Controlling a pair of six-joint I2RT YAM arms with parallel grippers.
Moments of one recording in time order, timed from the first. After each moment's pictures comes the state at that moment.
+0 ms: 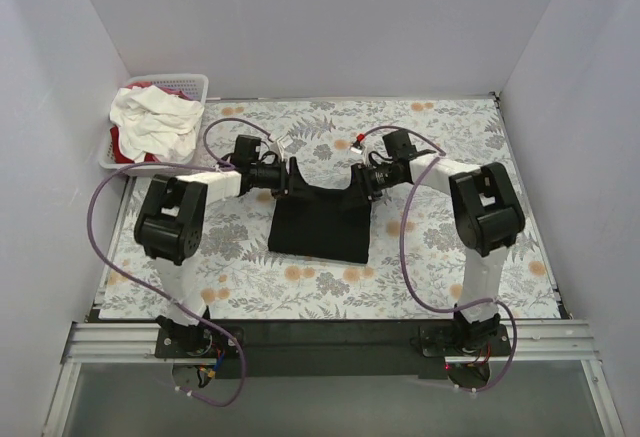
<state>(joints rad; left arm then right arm) -0.28 1.86 1.07 0.02 0.95 -0.40 0.38 1.93 1.23 -0.34 -1.00 0.05</state>
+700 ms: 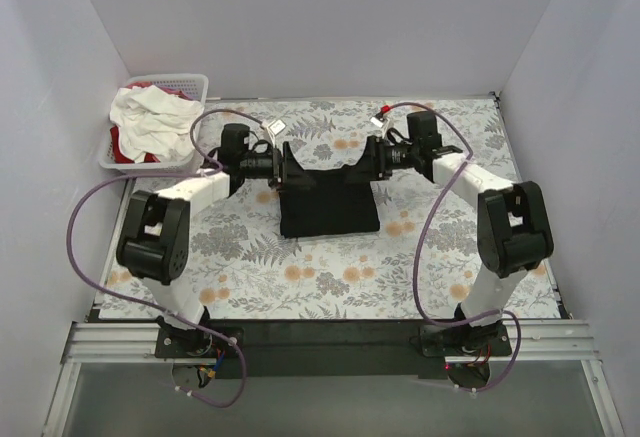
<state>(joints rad) -0.25 1.80 1.10 0.10 1.07 -0.61 0.28 1.80 1.22 -0.13 -1.02 0.32</state>
